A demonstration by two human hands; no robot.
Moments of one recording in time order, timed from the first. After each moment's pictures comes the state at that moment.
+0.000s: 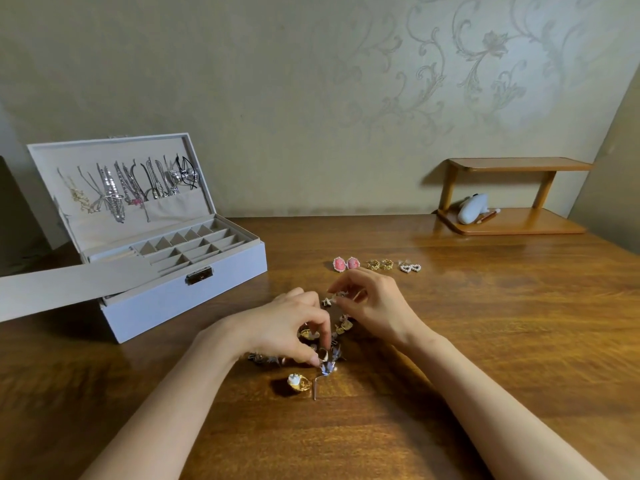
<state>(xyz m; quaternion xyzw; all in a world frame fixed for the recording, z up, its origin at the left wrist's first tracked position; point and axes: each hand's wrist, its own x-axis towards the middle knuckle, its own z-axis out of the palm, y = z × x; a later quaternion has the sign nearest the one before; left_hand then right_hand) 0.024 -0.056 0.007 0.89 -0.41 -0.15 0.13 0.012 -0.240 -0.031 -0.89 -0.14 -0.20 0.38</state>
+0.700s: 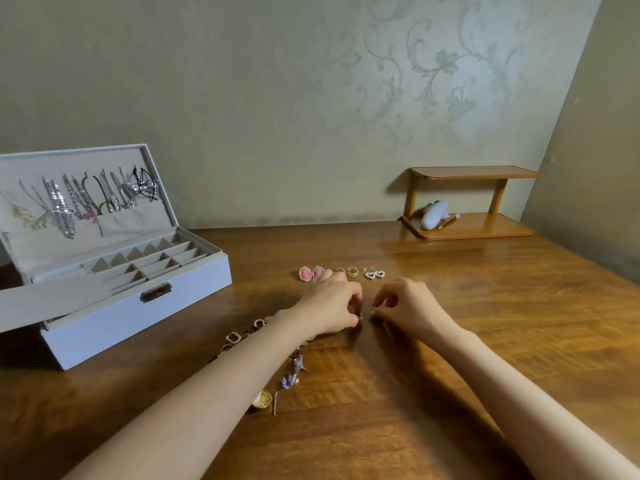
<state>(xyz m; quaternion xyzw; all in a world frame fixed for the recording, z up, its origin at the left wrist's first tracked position) 0.046 -0.174 -0.005 0.92 -0.39 0.02 0.11 -0.012 -0.324 -0.022 -0.96 0.06 -0.14 0.21</state>
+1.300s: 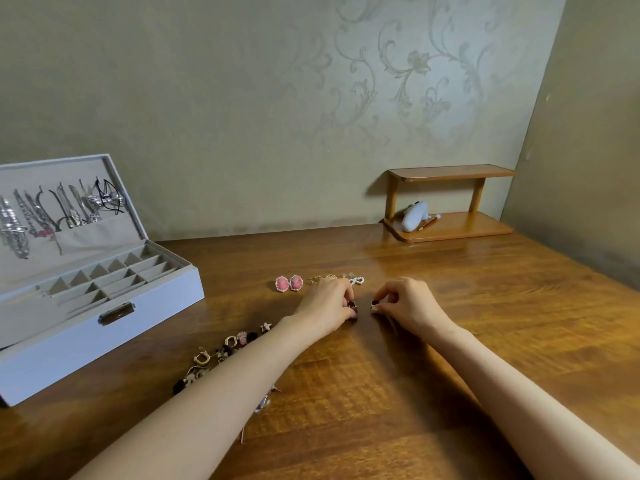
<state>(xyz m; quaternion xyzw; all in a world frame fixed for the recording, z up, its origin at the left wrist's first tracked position) 0.065 -0.217 -0.021 0.91 -0.35 0.01 0.24 0.000 -0.366 -0.027 -0.95 0.10 -0.17 0.25</state>
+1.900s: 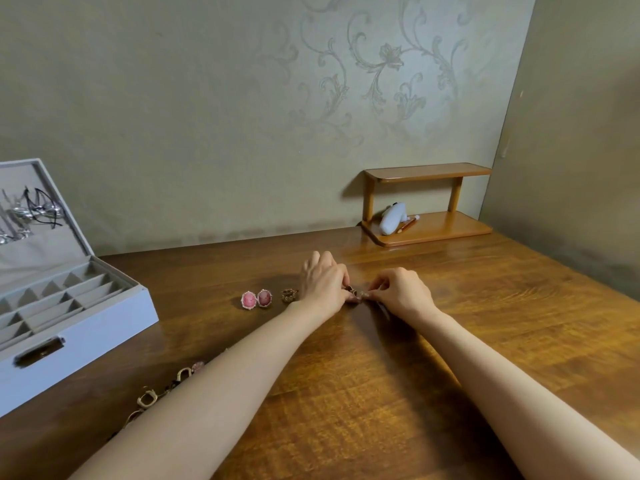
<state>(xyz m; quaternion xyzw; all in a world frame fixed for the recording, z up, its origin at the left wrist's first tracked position) 0.108 -0.286 -0.022 0.91 -0.34 0.12 0.17 0.033 -0.414 -0.024 -0.94 0.17 -0.15 0.25</state>
